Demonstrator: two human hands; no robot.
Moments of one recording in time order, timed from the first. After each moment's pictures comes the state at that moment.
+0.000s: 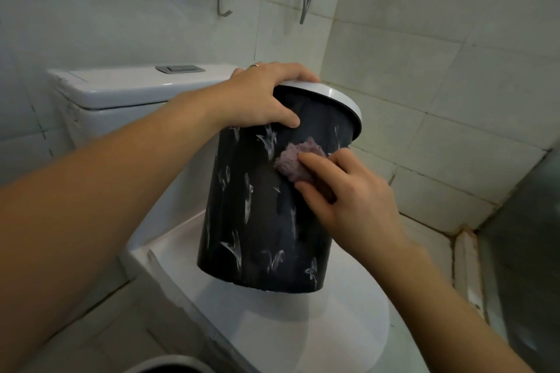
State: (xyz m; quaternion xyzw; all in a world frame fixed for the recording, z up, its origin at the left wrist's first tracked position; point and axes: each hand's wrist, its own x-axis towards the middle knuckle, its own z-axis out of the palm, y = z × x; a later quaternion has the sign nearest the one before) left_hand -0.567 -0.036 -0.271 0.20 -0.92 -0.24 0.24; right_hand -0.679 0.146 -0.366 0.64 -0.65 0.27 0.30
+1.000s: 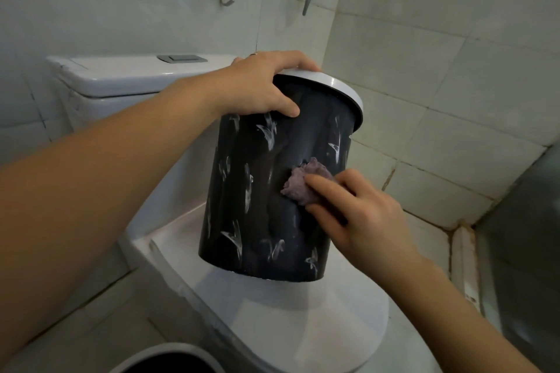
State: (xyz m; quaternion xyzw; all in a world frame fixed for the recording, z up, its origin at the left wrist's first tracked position) left_hand -0.564 -0.048 -0.272 0.19 -0.92 -0.27 0.22; right_hand -0.685 0.171 -0.389 0.67 -0.63 0.25 0.30
